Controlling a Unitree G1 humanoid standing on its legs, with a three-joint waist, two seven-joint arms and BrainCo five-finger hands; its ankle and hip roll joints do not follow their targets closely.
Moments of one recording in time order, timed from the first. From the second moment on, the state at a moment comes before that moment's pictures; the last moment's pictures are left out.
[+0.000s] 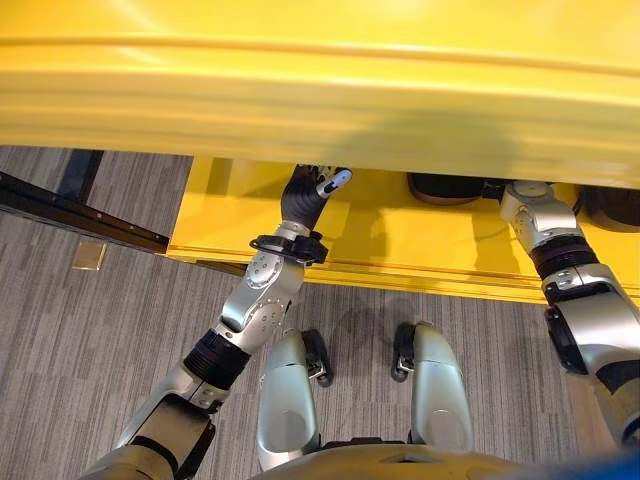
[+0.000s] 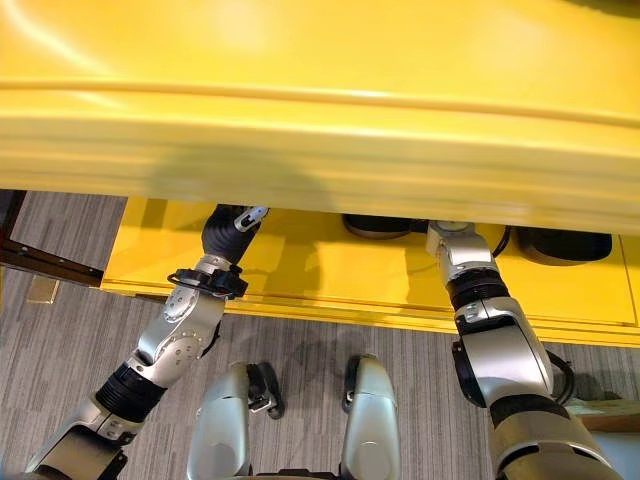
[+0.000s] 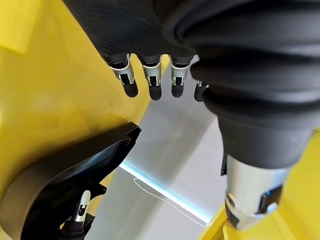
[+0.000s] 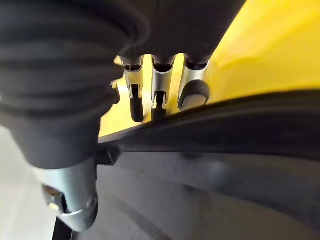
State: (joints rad) left arm -0.39 0.39 -0.46 -0.05 -0.87 -0.20 0.18; right arm -0.90 -0.47 0.21 0.84 0.44 0.19 -0.31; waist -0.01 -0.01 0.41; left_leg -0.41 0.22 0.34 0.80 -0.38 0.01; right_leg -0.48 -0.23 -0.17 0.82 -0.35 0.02
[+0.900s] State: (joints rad) left arm -0.32 0.36 -0.44 -0.07 -0.83 -0.18 0.20; right arm -0.61 -0.39 0.28 0.45 0.35 0.14 -0.36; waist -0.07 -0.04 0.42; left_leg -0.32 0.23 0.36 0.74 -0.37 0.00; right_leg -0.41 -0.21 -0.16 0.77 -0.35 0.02
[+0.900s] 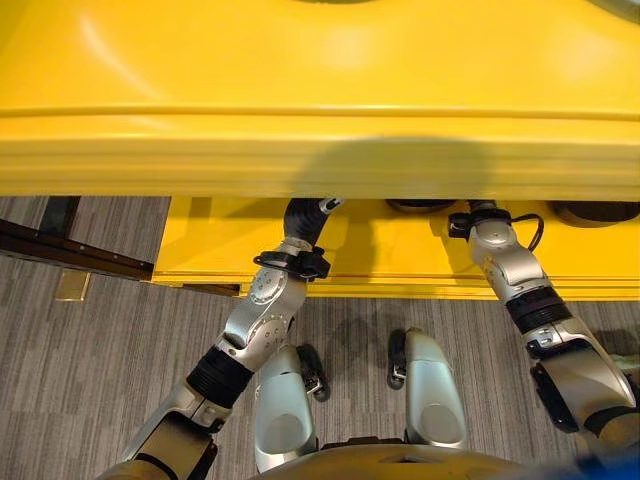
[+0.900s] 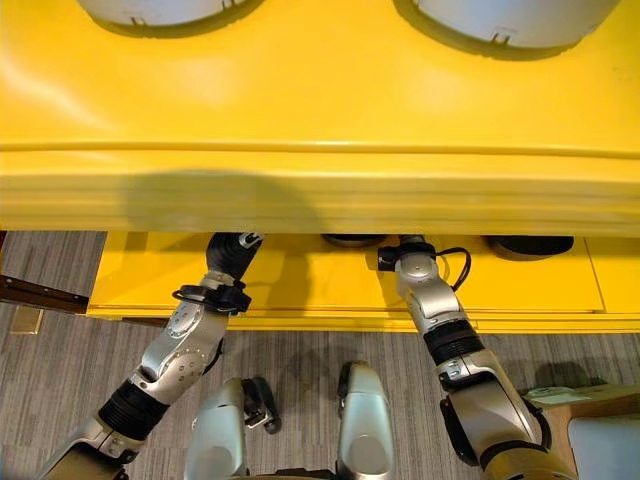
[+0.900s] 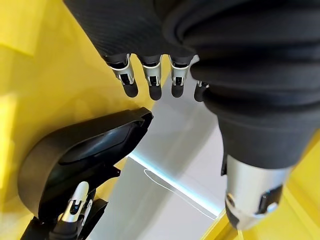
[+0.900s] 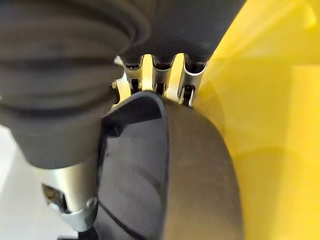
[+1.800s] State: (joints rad) left arm -0.31 0.36 -0.42 -0.10 -0.79 -0.18 0.23; right arm -0.54 -0.37 0.27 0.41 0.34 0.19 -0.31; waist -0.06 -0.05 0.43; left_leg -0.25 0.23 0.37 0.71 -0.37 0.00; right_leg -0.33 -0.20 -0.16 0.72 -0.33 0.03
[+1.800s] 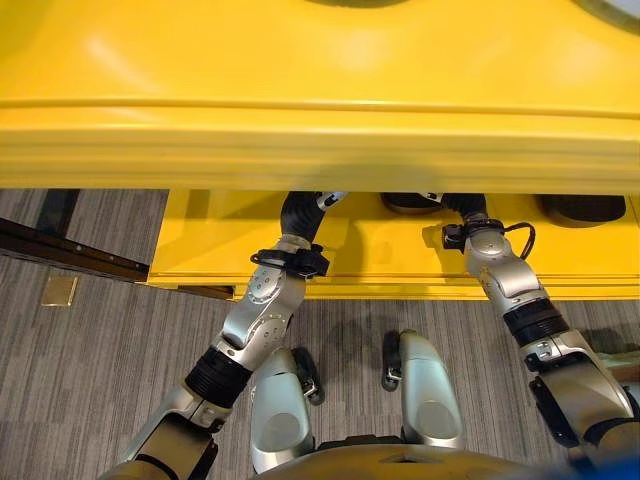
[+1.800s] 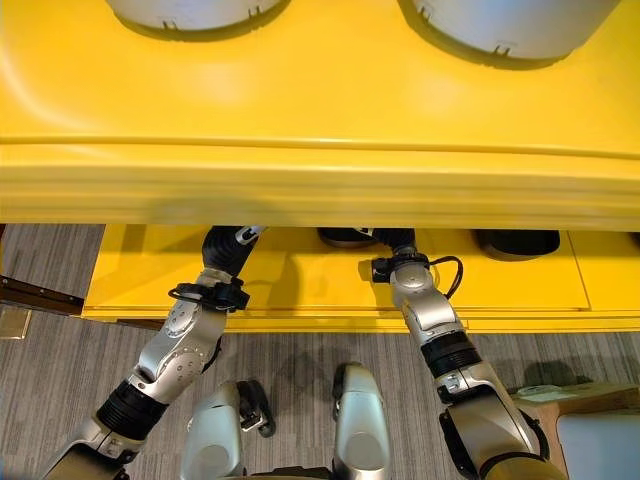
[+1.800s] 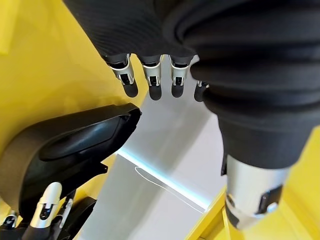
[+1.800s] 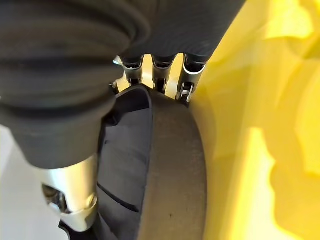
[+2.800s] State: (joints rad) left arm -0.29 0.36 -0.39 -0.10 -0.80 -0.12 0.23; right arm -0.50 -0.37 0.27 0.41 0.25 0.25 -0.25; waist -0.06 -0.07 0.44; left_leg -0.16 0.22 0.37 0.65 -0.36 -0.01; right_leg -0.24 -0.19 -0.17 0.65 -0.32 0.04
